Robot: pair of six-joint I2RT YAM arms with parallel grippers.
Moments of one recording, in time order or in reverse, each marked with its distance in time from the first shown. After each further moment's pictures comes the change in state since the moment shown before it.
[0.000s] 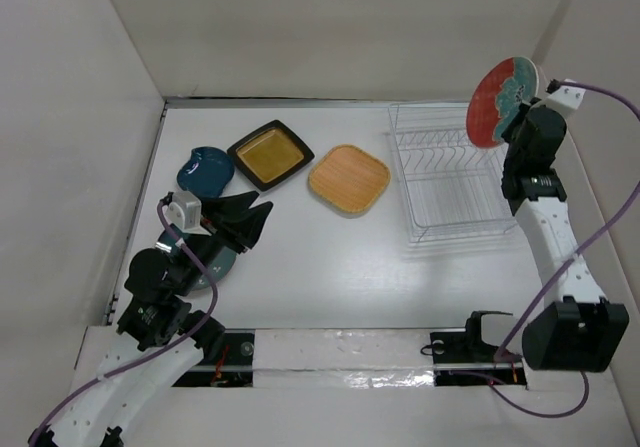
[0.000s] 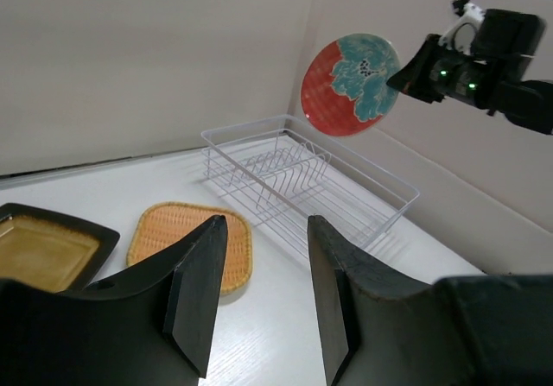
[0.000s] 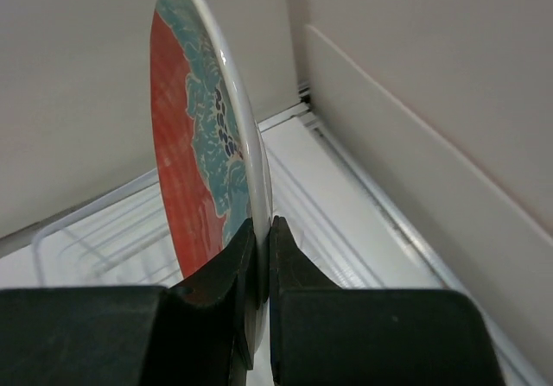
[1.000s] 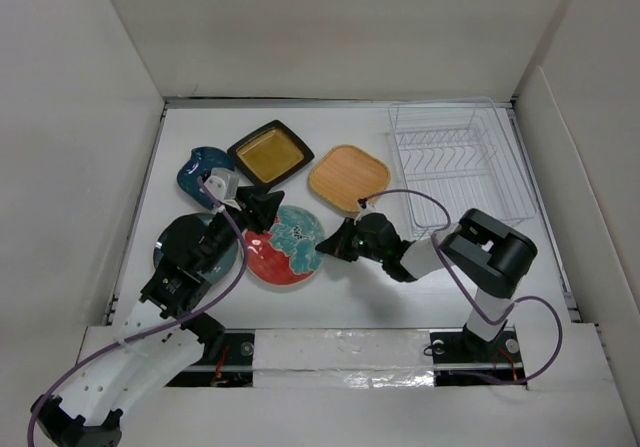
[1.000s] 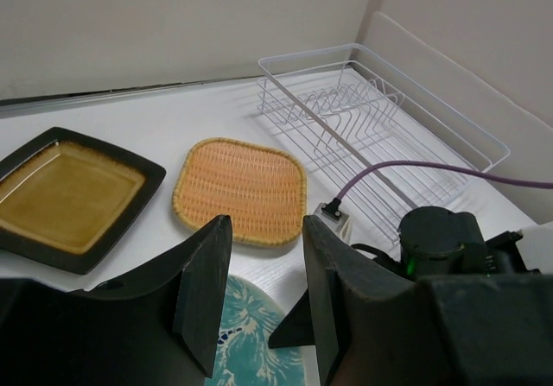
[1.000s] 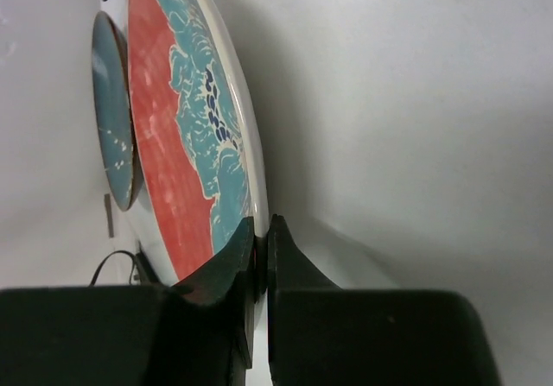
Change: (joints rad) left arm 0.000 0.204 0.000 -0.001 -0.098 0.064; right arm 0.858 0.669 -0.482 0.753 -0.518 0.884
